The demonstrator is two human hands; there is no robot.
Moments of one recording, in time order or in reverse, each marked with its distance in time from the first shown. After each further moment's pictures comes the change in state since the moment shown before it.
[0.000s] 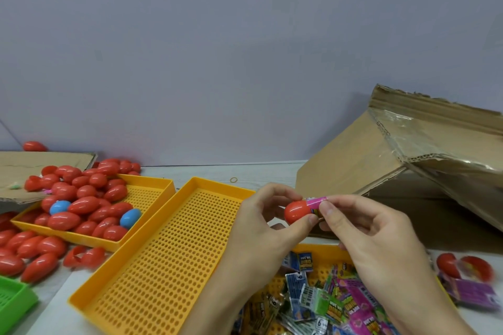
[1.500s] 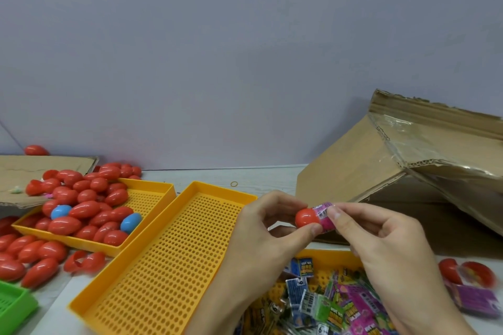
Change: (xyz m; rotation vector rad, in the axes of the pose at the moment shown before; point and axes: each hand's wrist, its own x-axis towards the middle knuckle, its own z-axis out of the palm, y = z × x) left_hand 0.000 0.000 -0.001 -0.013 -0.037 0.029; right_hand 0.000 -0.003 -0.005 -0.017 0.091 0.111
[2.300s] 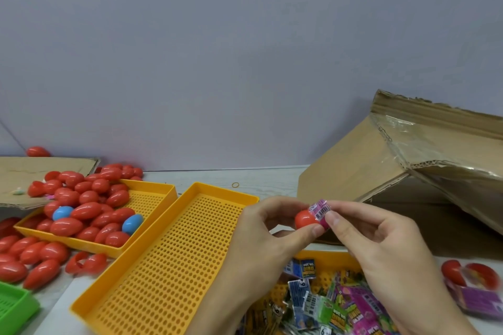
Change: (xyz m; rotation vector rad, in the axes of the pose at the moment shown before) left_hand 0.001 0.001 -0.002 0.024 -0.010 -0.033; right_hand 0.003 0.004 0.000 -0.074 -0.083 -0.024
